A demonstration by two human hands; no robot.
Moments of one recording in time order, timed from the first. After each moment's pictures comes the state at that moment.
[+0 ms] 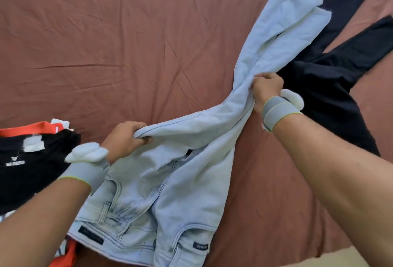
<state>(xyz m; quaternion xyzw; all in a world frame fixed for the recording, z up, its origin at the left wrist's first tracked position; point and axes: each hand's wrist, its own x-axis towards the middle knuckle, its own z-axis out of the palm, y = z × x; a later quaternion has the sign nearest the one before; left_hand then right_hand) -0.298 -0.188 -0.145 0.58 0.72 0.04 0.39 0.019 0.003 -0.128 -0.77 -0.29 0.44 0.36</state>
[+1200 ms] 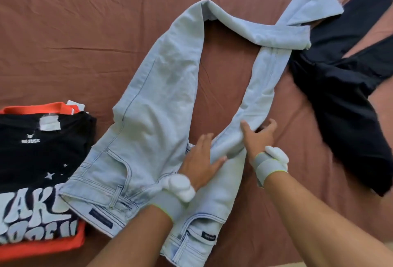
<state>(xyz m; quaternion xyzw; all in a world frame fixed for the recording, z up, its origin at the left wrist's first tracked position) -0.141 -0.239 -0.163 0.58 0.69 0.13 0.42 0.003 -0.138 -0.163 -0.82 -0.38 0.35 0.24</state>
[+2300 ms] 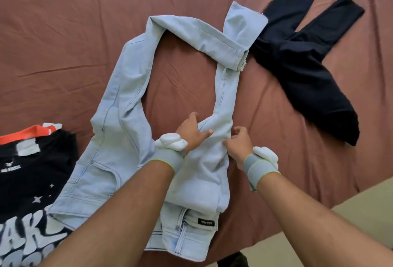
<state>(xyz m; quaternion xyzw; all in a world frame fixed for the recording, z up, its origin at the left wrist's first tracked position) -0.131 -0.180 -0.152 0.57 0.66 0.04 0.49 0.025 -0.203 -0.152 -0.80 -0.31 0.49 0.15</state>
